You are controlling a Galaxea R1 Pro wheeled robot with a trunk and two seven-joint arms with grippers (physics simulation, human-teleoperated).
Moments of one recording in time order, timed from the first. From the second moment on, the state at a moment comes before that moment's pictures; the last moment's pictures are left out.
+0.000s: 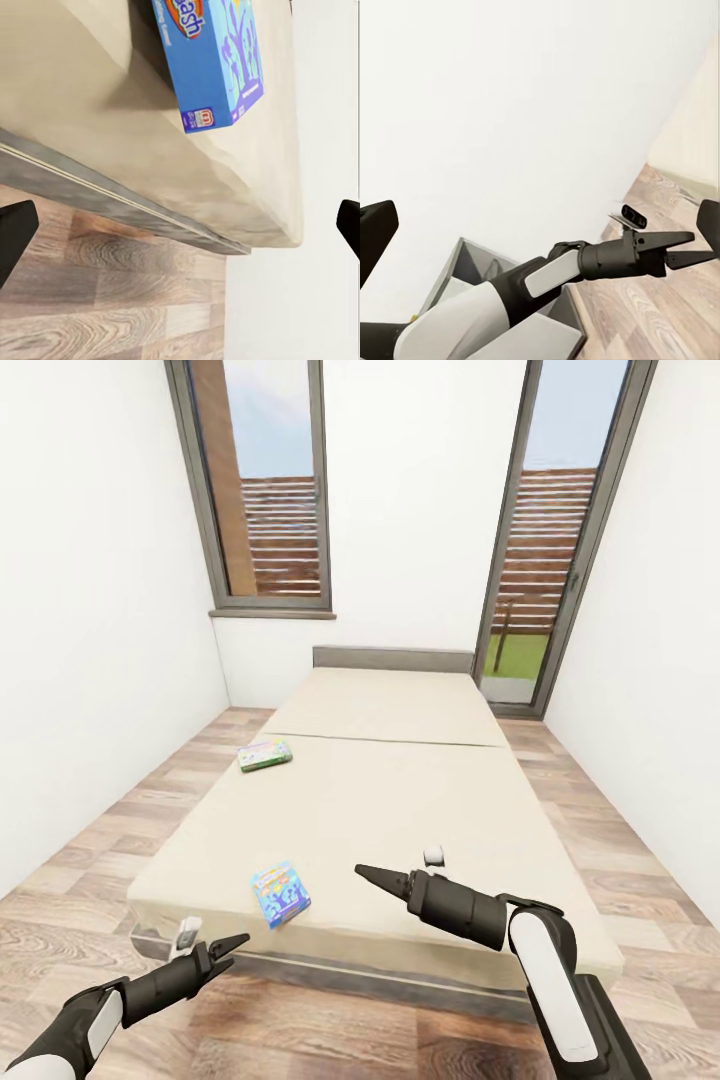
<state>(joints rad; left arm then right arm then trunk) -0.54 0.20 0.54 -0.39 0.02 0.56 -1.09 -0.30 0.04 0.06 -1.59 -0.78 1.03 0.61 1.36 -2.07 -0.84</state>
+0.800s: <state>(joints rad) -0.54 0.20 0.54 -0.39 0.02 0.56 -1.10 -0.30 0.04 0.05 -1.59 -0.79 1.03 0.60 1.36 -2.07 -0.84</state>
